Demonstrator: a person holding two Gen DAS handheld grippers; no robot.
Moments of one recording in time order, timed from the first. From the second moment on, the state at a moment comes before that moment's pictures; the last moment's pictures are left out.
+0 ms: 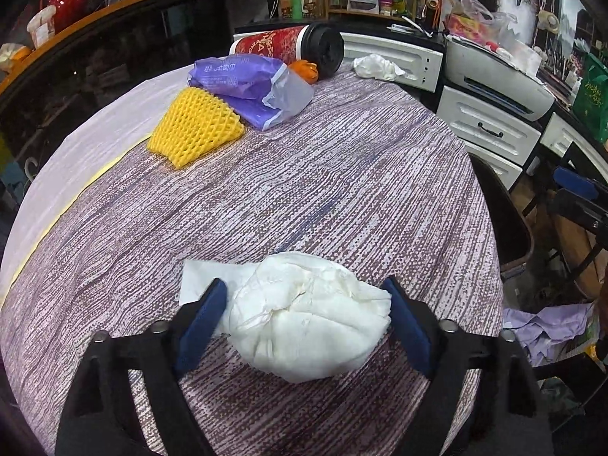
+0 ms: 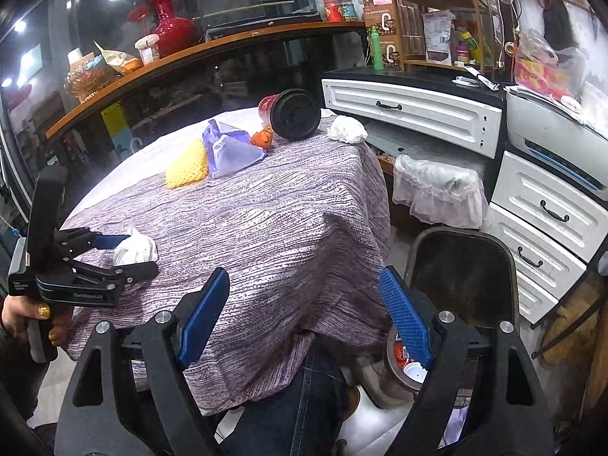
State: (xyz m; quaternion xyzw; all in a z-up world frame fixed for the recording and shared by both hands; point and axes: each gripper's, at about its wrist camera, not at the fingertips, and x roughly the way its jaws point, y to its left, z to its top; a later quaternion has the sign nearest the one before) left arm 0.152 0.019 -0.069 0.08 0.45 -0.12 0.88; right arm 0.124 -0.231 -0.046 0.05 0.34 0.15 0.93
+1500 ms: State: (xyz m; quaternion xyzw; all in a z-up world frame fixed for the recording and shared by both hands) left arm 0.224 -0.012 -0.019 -0.04 0.40 -0.18 0.90; right arm 0.396 -0.214 -0.058 0.00 0.35 0.13 0.93
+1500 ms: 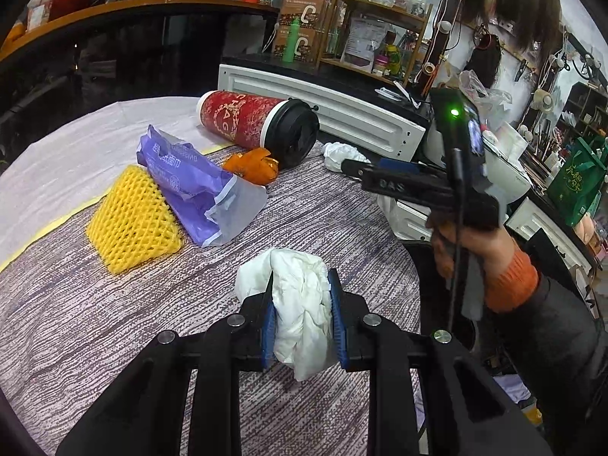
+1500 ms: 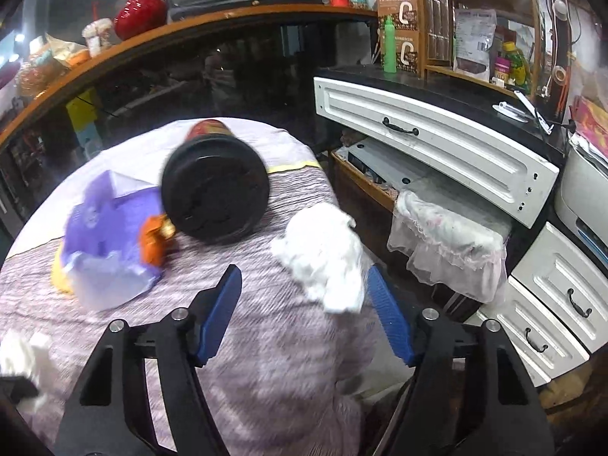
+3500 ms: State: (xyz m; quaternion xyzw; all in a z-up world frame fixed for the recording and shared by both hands) left arm 0.181 -0.223 -0.094 0.08 0.45 -0.32 0.83; right arm 0.187 -0.399 -0.215 0.11 0.46 -0.02 0.88
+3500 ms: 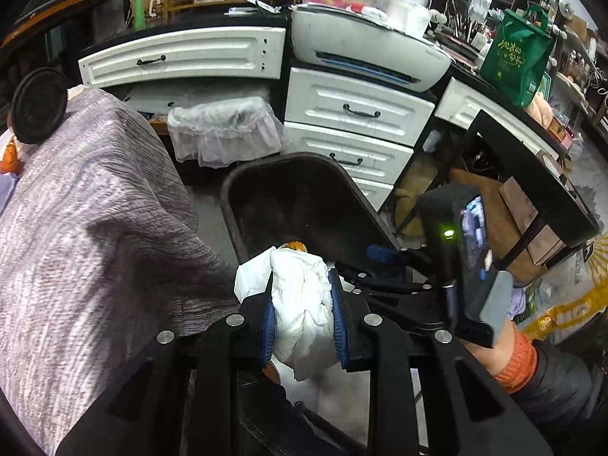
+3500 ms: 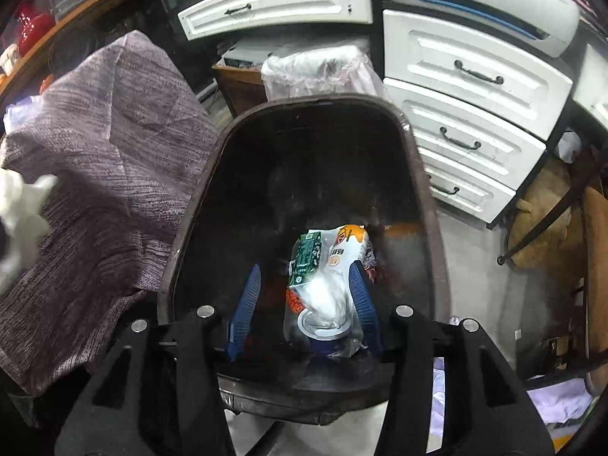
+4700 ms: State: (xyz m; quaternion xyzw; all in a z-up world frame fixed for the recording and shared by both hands) left arm 0.182 -0.308 -0.132 0.15 0.46 -0.35 0.81; right arm 0.090 -0.450 -0.140 0.14 0.37 -0.10 0.91
